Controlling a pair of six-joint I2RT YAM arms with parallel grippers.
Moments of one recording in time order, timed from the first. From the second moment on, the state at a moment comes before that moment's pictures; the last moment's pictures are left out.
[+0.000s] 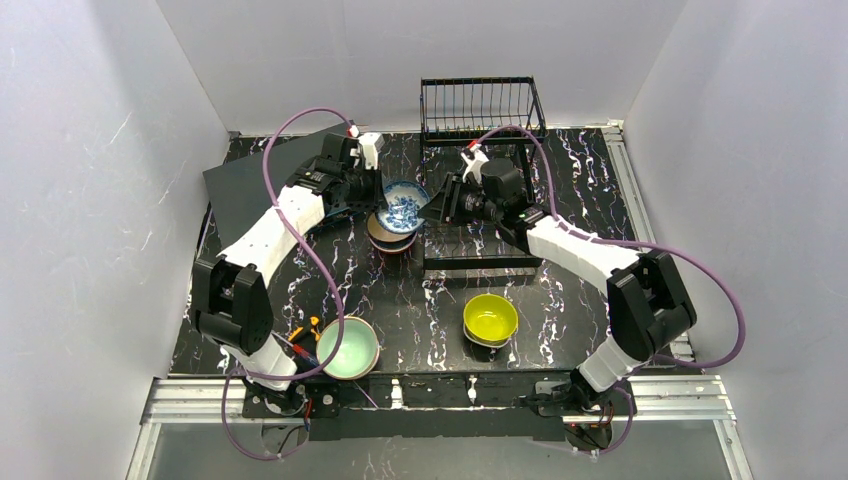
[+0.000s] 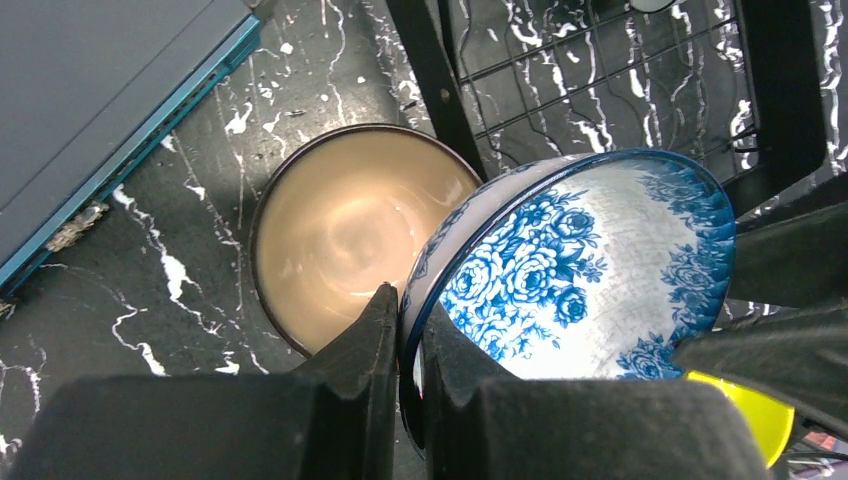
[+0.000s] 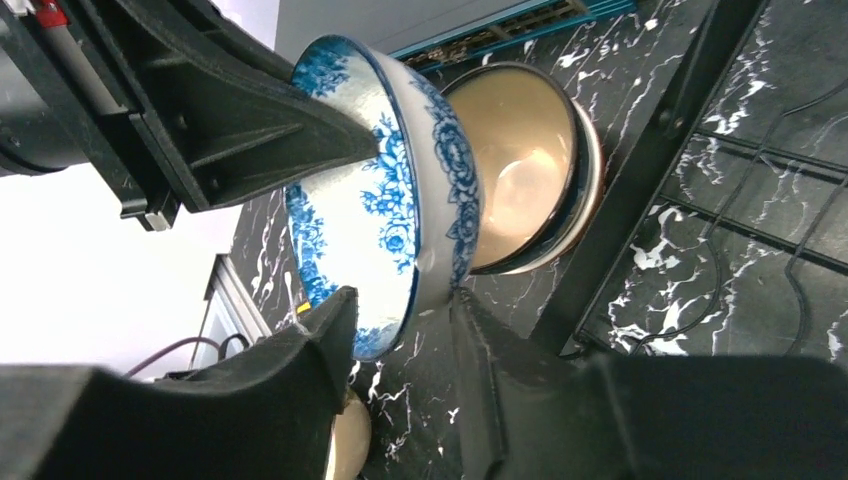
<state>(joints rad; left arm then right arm) -0.36 1.63 1.38 -0.57 0.25 -0.19 0.61 1.59 1.09 0.11 -0.40 0.72</state>
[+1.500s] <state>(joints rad) -0.37 1.52 1.23 -0.13 0.80 -0.37 0.58 1.33 0.71 0.71 -0.60 0.94</state>
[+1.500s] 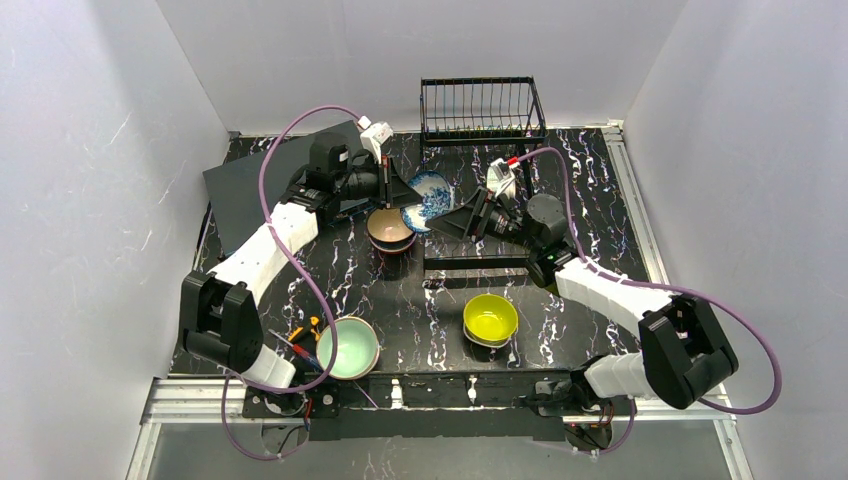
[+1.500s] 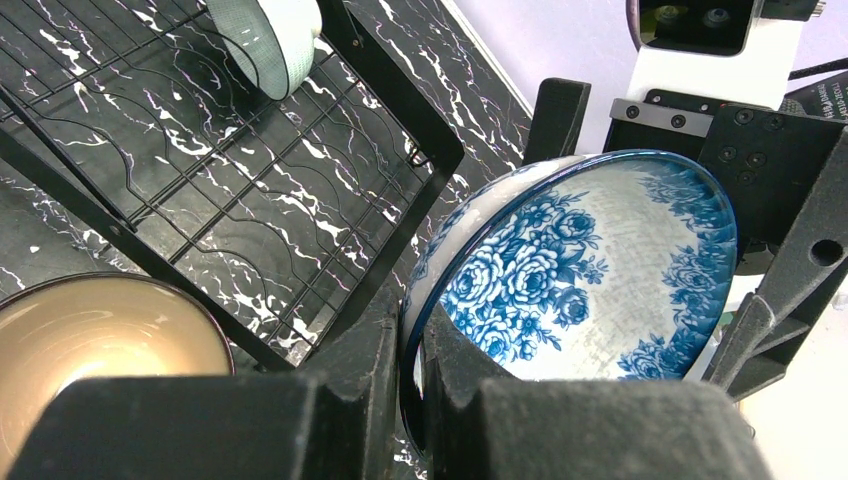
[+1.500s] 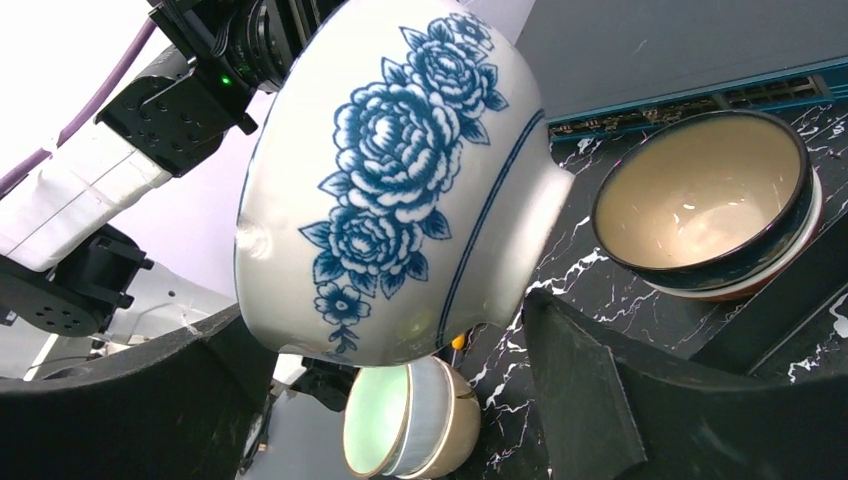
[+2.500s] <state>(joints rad) -0.40 1.52 1.24 -0.19 0.77 -0.33 0.57 1.26 0.72 0.59 -0.56 0.87</state>
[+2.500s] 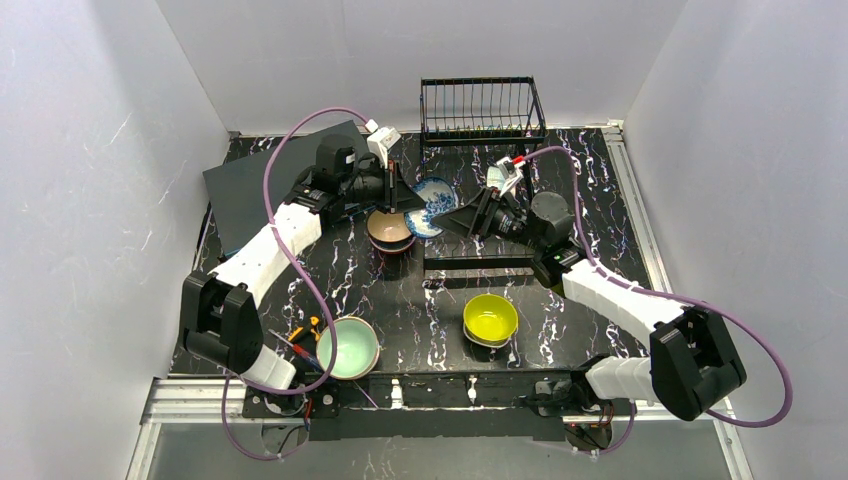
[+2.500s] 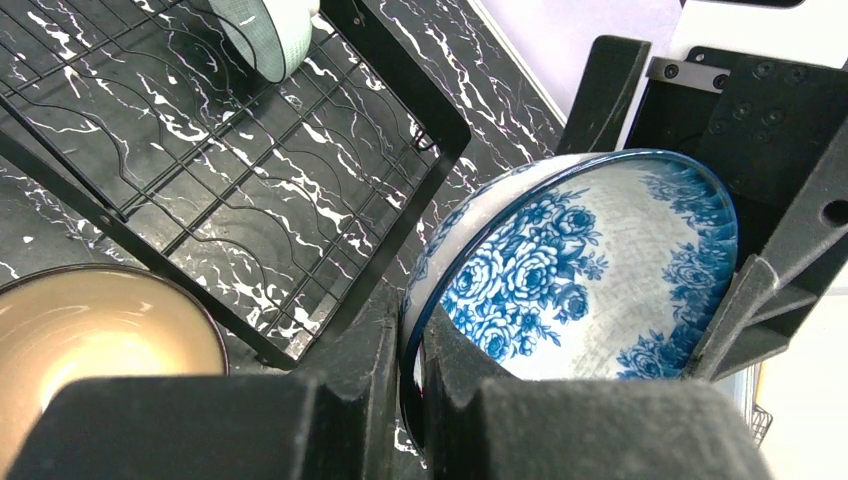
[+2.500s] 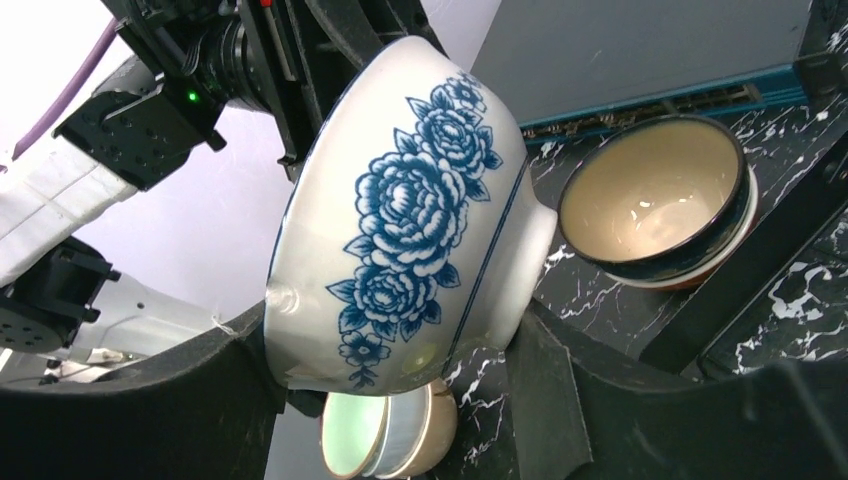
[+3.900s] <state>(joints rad) -0.41 1.59 1.33 -0.51 0.27 -0.31 0.56 1.33 0.86 0.06 0.17 0.35</state>
